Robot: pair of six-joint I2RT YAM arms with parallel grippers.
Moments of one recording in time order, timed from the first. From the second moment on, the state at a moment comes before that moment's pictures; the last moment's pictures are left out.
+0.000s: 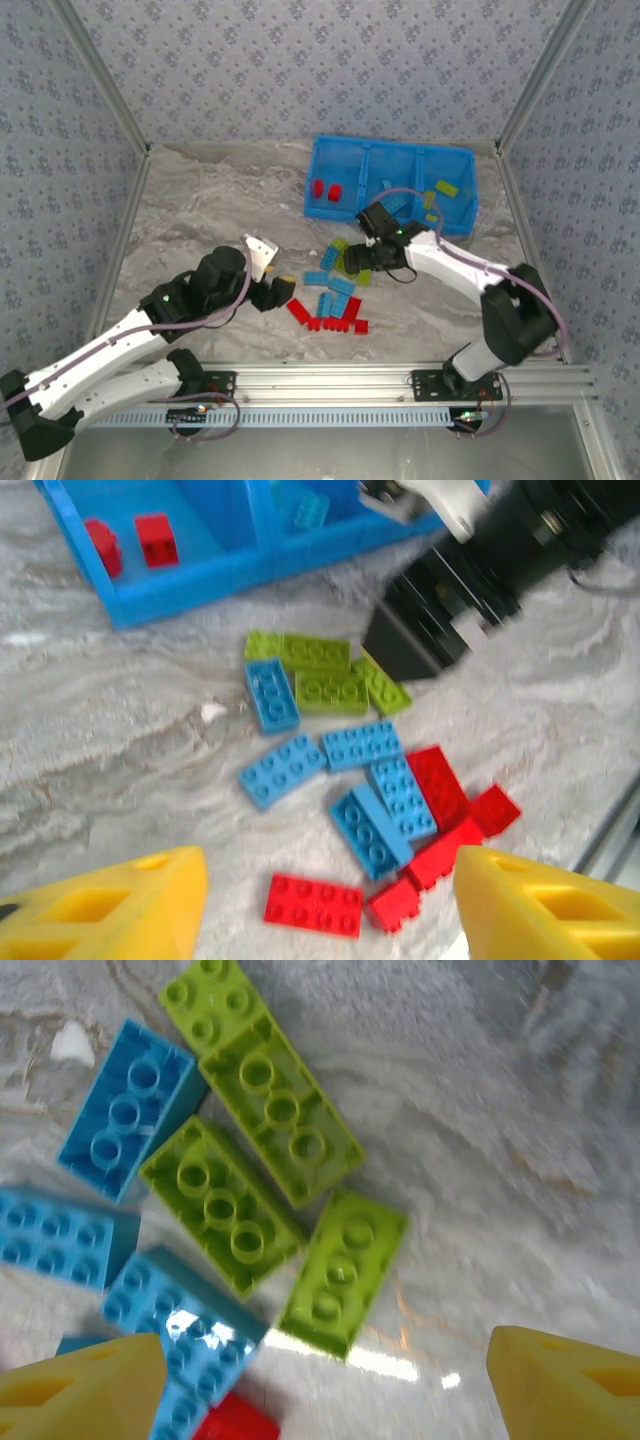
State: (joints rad) left arm -0.91 0.78 0.75 -0.55 -0.03 -0.23; right arm 0.60 1.56 1.05 -0.65 0.02 0.40
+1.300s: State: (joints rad) left arm -0.91 0.65 0.60 -0.46 0.20 -0.23; right arm 0.53 1.64 1.09 -0.53 0.05 0.36
